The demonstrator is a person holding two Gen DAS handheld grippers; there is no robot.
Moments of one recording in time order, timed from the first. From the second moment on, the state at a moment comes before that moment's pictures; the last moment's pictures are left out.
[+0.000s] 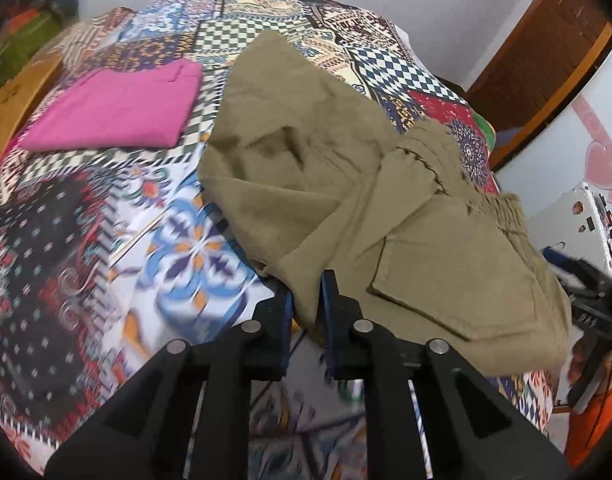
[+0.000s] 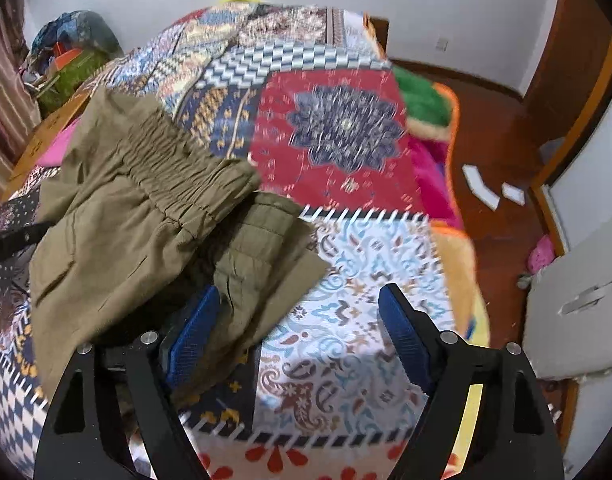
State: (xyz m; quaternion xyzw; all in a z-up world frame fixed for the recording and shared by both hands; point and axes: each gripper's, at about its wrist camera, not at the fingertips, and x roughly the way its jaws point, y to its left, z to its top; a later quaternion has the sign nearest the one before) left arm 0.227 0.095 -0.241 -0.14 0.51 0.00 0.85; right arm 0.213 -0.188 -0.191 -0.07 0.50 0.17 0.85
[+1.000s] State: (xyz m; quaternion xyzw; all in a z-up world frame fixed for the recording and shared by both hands) left arm 0.115 0.154 -0.200 -0.21 0.47 0.04 0.86; right arm 0.171 -0.134 -0.168 -0.08 0.48 0.22 0.84
